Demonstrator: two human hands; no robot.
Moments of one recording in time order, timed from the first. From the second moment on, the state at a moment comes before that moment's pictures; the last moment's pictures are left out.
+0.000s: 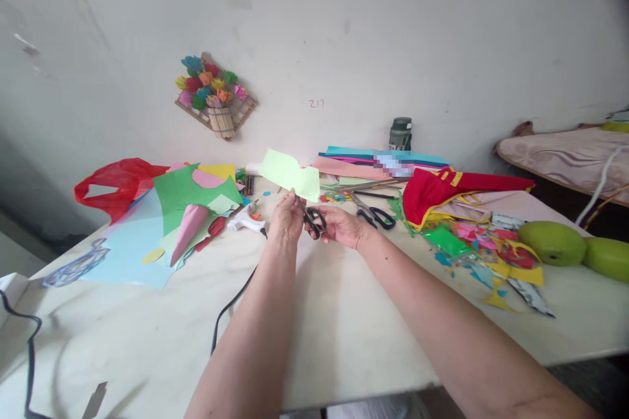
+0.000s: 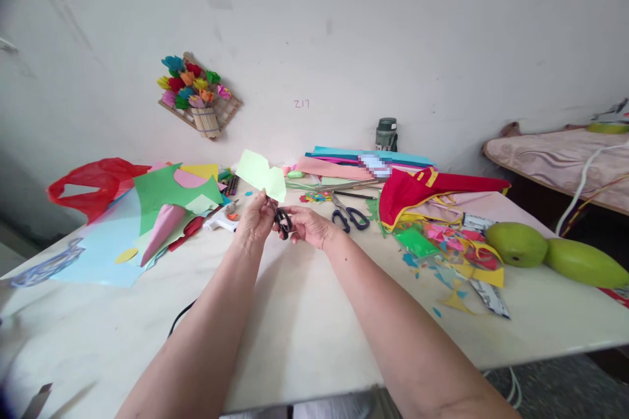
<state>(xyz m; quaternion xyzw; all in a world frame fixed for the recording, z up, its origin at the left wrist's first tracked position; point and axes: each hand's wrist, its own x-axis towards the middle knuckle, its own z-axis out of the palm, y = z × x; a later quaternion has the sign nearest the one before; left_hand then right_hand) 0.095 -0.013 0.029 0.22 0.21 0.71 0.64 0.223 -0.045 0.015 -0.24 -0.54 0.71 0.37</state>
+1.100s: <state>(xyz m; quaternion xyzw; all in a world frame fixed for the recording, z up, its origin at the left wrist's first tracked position) 0.060 -0.006 0.014 0.37 0.31 0.66 0.58 0.271 -0.043 0.024 -0.37 -0.74 0.52 0.20</state>
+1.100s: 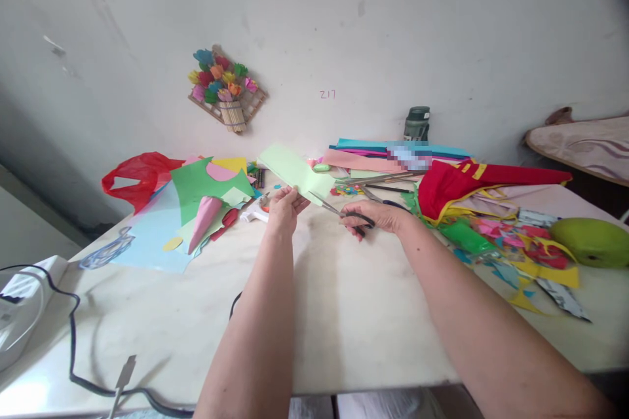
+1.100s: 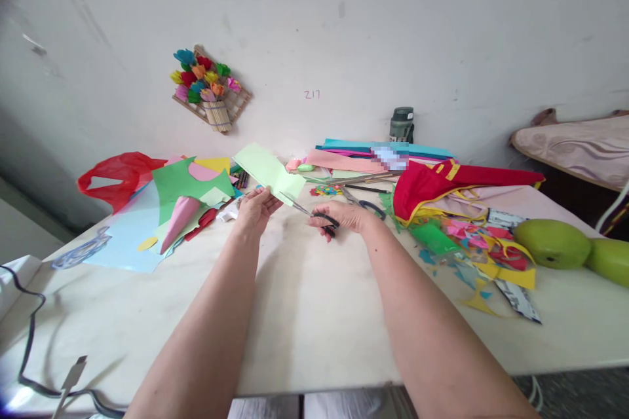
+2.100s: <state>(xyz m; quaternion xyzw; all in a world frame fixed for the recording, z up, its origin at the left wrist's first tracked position) 0.060 -0.006 0.012 0.37 0.31 0.65 0.59 0.265 -0.043 0.022 -0.37 -0.74 0.52 0.22</state>
